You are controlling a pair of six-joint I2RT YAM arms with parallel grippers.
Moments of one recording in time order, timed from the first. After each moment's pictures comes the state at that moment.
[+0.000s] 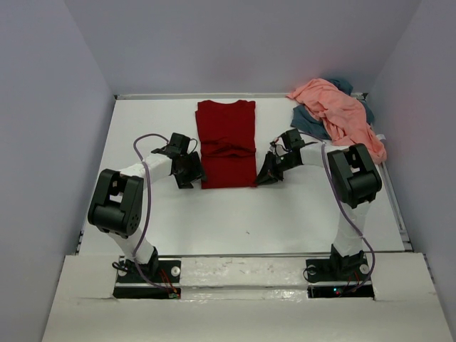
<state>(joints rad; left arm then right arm) -0.31 1.66 0.96 -0.42 0.15 -0.67 0.31 2.01 1.18 -0.33 -0.79 0.61</state>
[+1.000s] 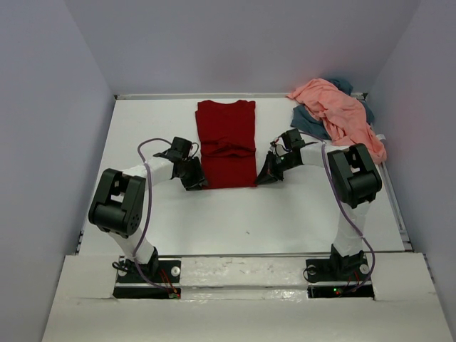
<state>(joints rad) -0.32 1.66 0.91 -0.35 0.25 -0.68 0.31 2.01 1.17 -0.32 -0.79 0.61</state>
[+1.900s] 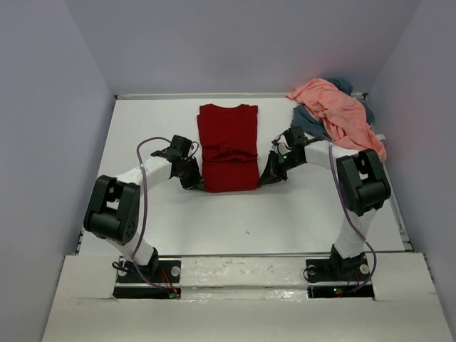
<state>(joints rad) -0.33 1.62 0.92 -0.45 0.27 -0.66 0.31 1.93 1.17 -0.47 -0.78 0.56</state>
